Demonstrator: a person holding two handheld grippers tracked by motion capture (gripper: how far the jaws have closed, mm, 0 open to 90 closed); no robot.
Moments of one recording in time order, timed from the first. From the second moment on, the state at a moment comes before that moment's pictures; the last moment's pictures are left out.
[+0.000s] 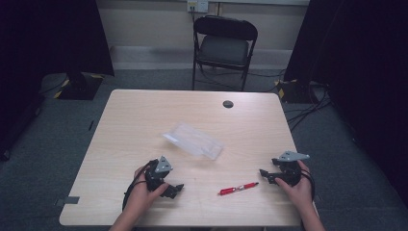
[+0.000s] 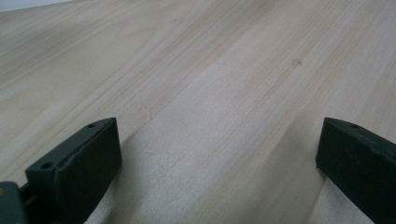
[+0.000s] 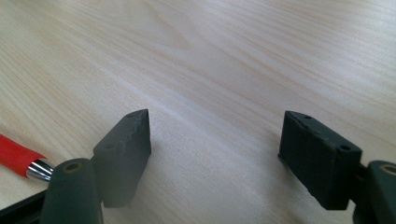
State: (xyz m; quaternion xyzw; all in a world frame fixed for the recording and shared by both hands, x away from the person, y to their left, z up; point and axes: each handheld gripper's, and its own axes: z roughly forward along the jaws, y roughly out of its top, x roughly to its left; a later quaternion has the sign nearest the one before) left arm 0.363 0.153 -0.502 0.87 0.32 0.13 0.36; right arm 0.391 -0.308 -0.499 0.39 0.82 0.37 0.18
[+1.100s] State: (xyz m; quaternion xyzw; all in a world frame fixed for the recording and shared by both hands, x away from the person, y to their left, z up) left arm 0.363 0.153 -0.503 0.86 0.32 0.13 0.36; right arm 0.417 -0.229 -0.468 0.34 0.84 0.40 0.16
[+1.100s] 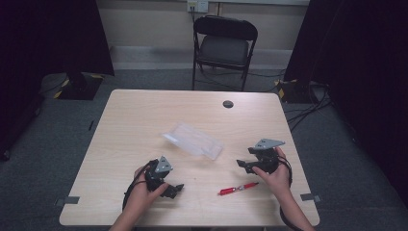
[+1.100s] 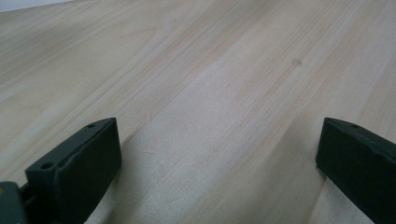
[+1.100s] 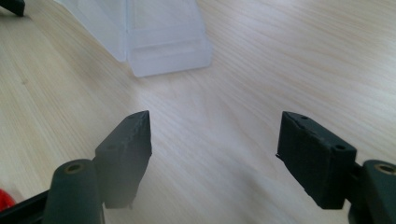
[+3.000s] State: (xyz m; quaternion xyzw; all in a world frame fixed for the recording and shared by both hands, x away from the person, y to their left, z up) left arm 0.363 0.153 -0.502 0.87 0.32 0.13 0.36; right arm 0.420 -0.131 -0.463 0.25 0.85 0.45 0.08
